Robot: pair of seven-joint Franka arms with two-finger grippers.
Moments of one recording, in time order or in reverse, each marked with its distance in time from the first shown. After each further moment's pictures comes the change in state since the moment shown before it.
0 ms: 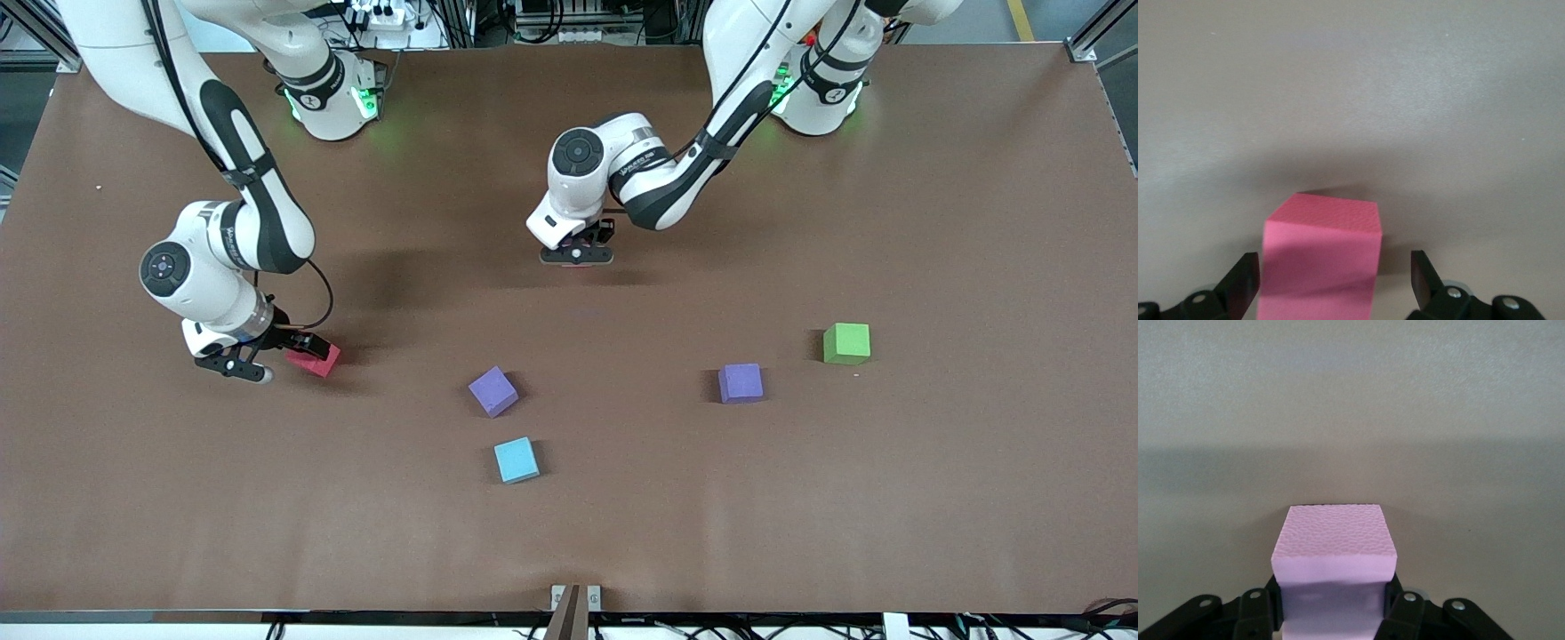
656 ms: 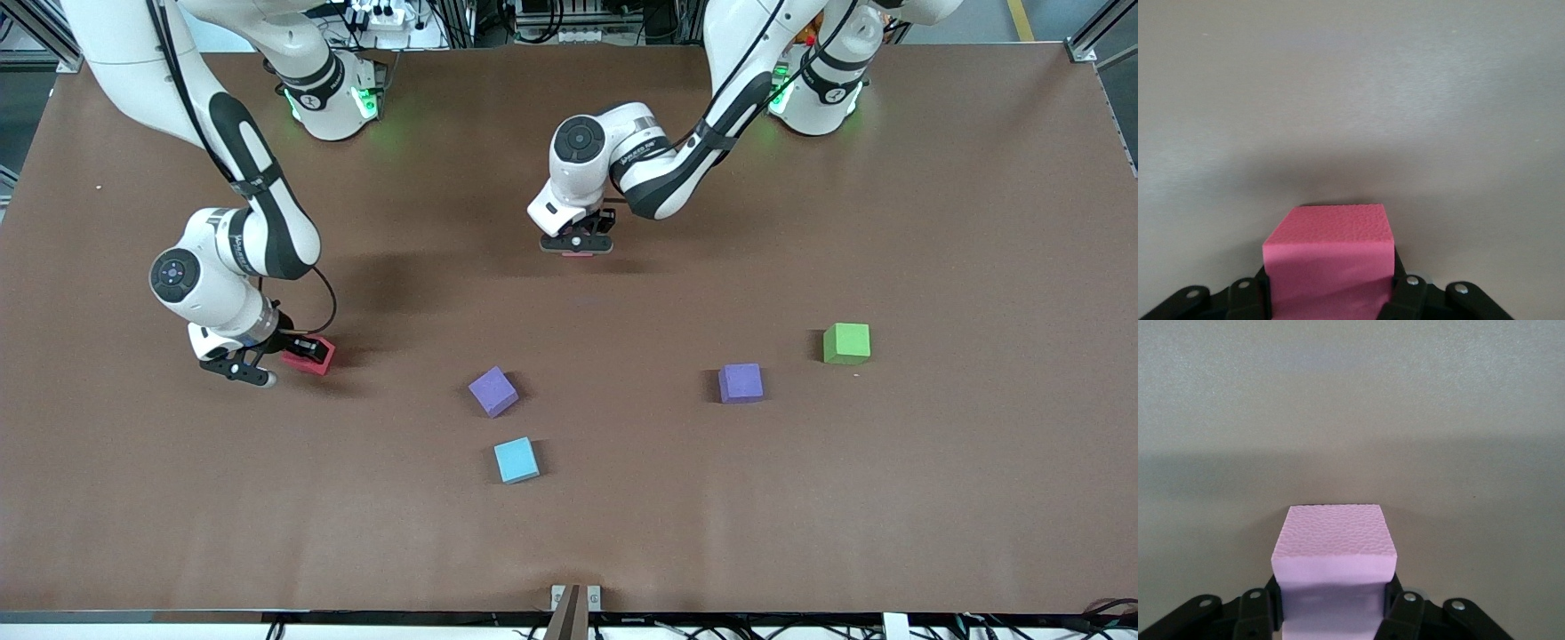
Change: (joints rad) left arm 0.002 -0.027 -0.021 -0.058 0.000 0.032 0.000; right arm 0.033 0.027 -0.009 0.016 0.003 0.025 0.041
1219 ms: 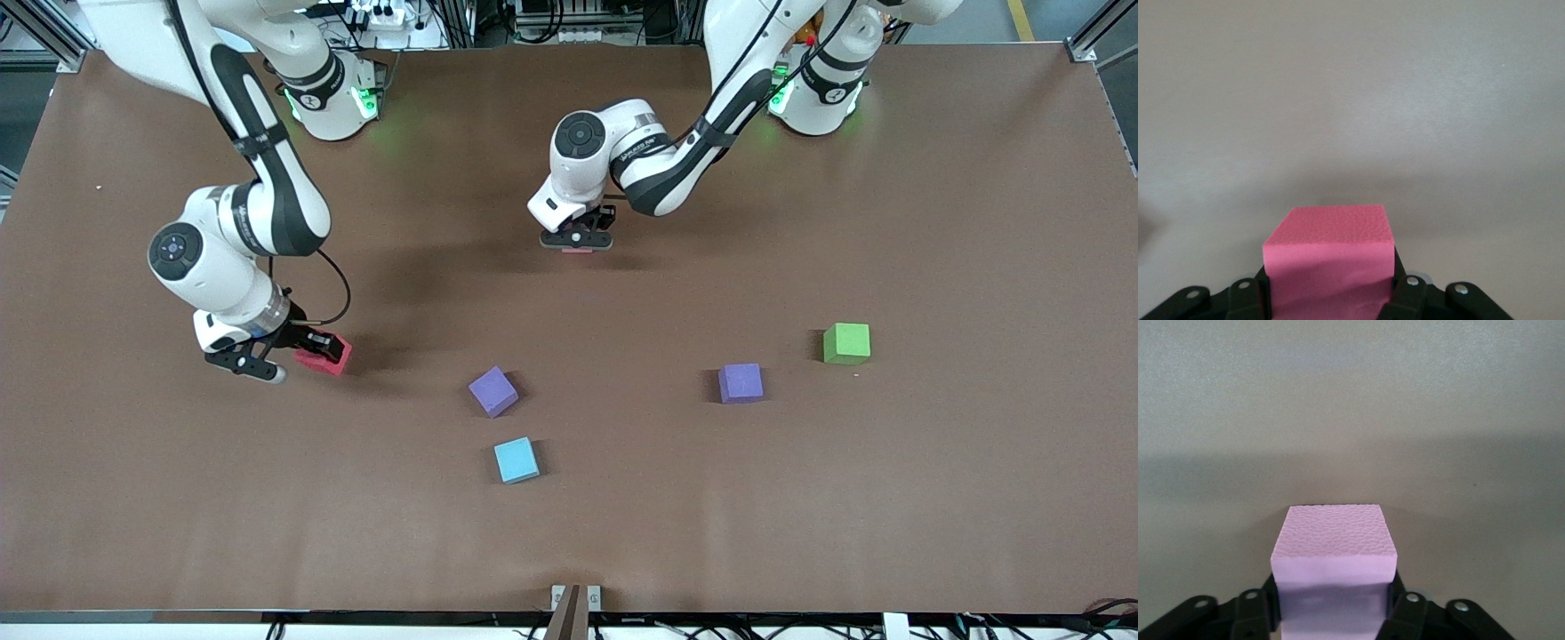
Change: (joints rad) left arm 0.000 -0.005 -0.008 -0.015 0.000 0.007 -0.002; right arm 0.092 -0.153 -0.007 0.019 0.004 -0.108 0.092
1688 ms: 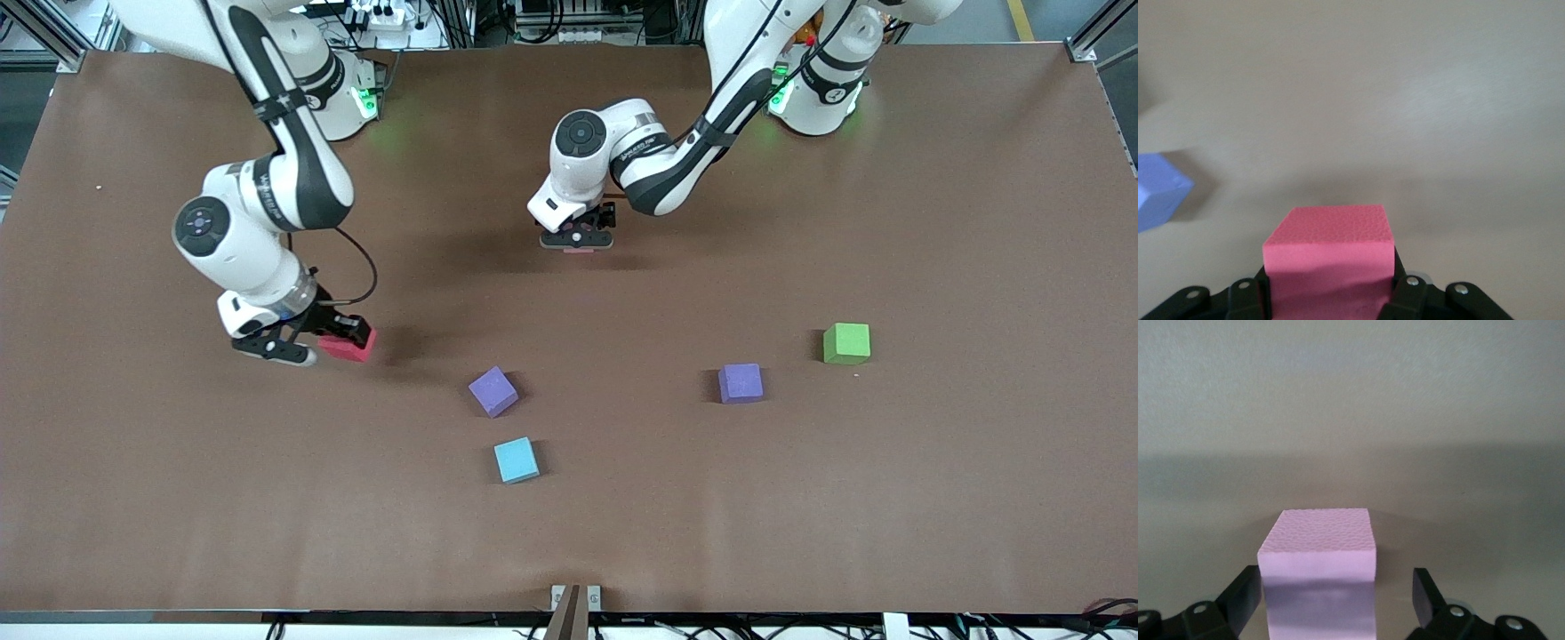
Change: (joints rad) left arm 0.003 -0.014 0.000 0.005 0.000 0.017 -0.031; right arm 0.178 -0.039 -0.050 -0.004 0.000 -0.031 0.058
